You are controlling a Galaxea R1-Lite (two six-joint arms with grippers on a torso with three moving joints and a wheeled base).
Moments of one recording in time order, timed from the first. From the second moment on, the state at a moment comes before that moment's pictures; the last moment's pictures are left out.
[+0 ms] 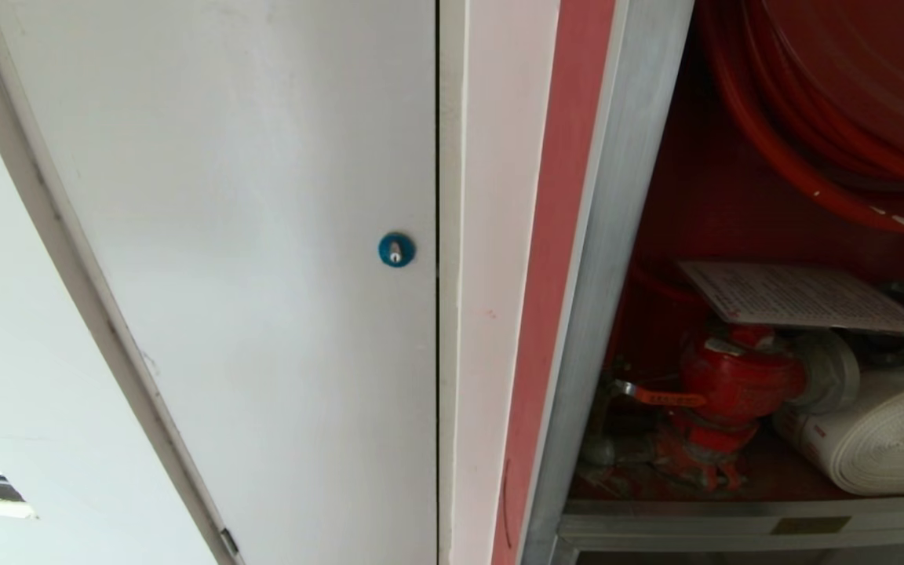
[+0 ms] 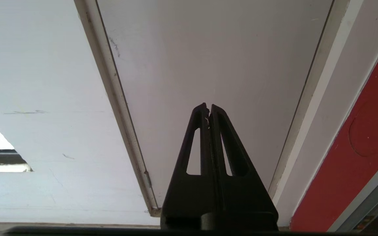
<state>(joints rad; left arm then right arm) 0.00 0.00 0.00 -0.02 -0.02 0.03 -0.01 0.11 -0.28 0.25 0.22 -0.03</state>
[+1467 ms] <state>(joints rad) 0.00 0.00 0.00 -0.02 -0.02 0.03 0.00 0.00 0.00 0.00 0.00 0.01</state>
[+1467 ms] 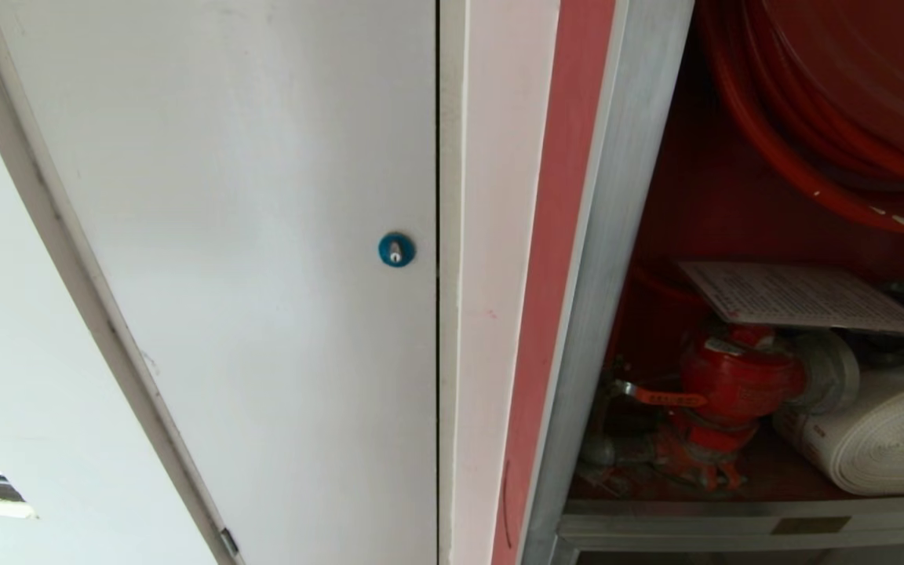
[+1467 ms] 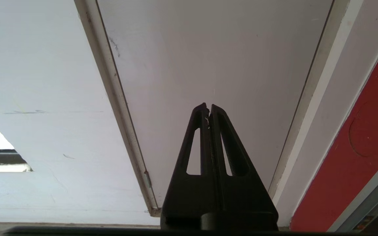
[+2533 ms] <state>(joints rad) 0.00 0.00 0.00 -0.02 -0.02 0.03 0.00 0.00 0.00 -0.01 0.00 0.04</state>
